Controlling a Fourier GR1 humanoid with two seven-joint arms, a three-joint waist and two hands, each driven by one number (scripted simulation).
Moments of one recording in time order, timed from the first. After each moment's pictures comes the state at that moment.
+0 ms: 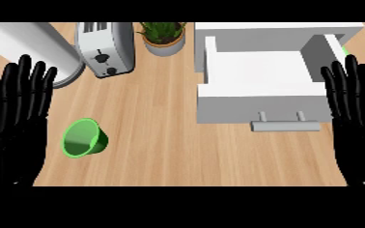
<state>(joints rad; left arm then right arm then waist) -0.01 0.07 0.00 -2.10 -0.01 0.01 -0.01 -0.01 -0.09 0.01 -2.10 0.04 0.00 -0.03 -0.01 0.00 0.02</state>
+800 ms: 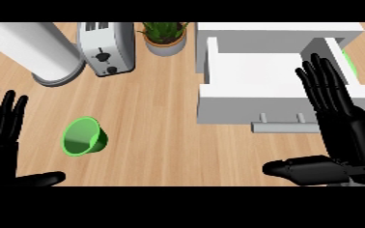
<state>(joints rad) 0.16 0.08 0.23 -2.02 0.28 -0.07 0.02 -0.05 -0.14 0.00 -2.00 -0.06 0.12 0.07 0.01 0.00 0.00</state>
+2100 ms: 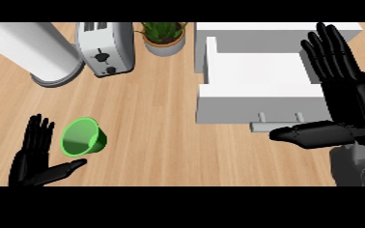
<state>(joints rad) 0.04 0.15 0.37 -1.14 0.16 -0.17 -0.46 -0.25 -0.18 -0.10 -1.86 -0.10 0.16 0.08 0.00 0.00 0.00</state>
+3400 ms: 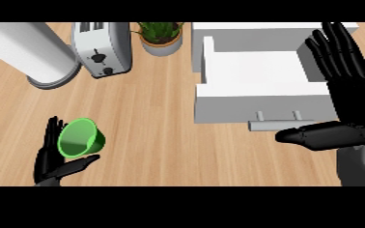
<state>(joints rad) -0.33 0.29 0.43 -0.21 0.07 -0.17 -1.01 -0.26 -0.19 -0.12 -1.88 -0.13 0.19 0.12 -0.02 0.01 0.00</state>
